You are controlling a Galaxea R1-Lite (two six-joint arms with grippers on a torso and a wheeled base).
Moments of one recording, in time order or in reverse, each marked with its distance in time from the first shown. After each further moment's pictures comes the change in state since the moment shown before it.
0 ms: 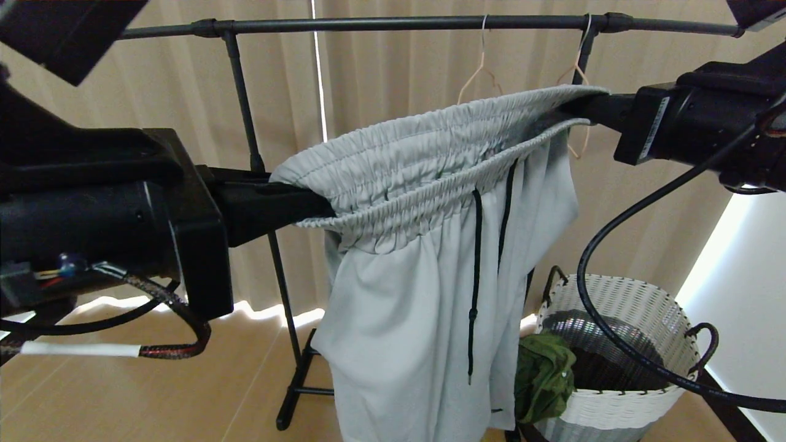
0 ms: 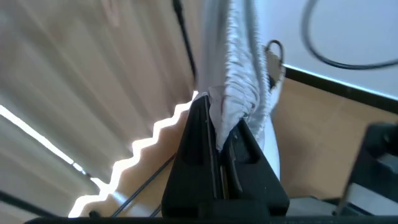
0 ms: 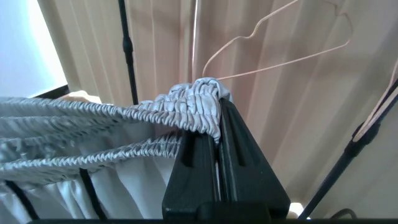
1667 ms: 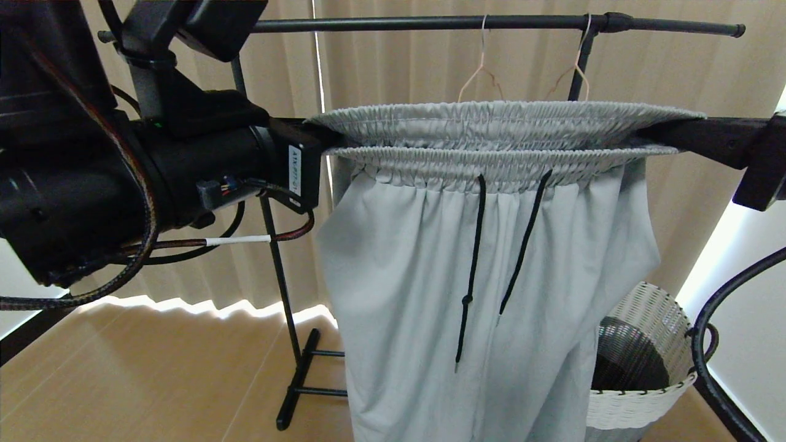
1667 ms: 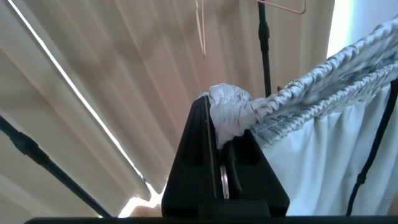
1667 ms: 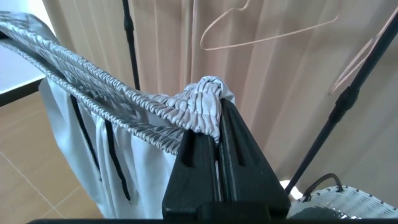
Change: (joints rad) left arm 0.079 0.195 -0.047 -0.298 0.242 0.064; right arm 0.000 -0.223 0.111 0.161 -0.009 -0.002
